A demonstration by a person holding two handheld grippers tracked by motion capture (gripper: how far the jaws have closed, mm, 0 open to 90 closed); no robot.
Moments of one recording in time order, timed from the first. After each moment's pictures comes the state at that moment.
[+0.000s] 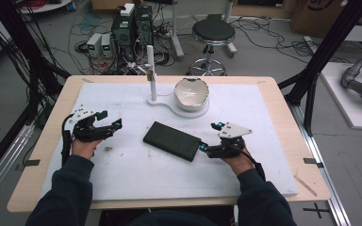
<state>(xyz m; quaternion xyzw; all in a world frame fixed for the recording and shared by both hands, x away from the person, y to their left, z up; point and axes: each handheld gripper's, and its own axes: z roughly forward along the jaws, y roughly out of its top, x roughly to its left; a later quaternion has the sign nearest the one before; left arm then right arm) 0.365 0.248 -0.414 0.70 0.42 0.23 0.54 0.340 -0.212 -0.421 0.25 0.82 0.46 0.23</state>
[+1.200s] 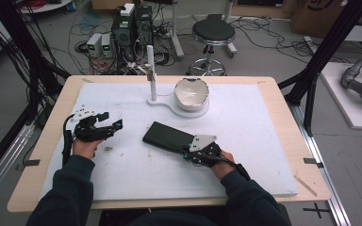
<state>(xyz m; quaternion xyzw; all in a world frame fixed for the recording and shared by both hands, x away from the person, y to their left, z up) 0.368 0.249 -0.418 0.70 0.43 0.21 0.53 0.329 -0.153 -0.434 0.14 0.90 0.38 0.19</state>
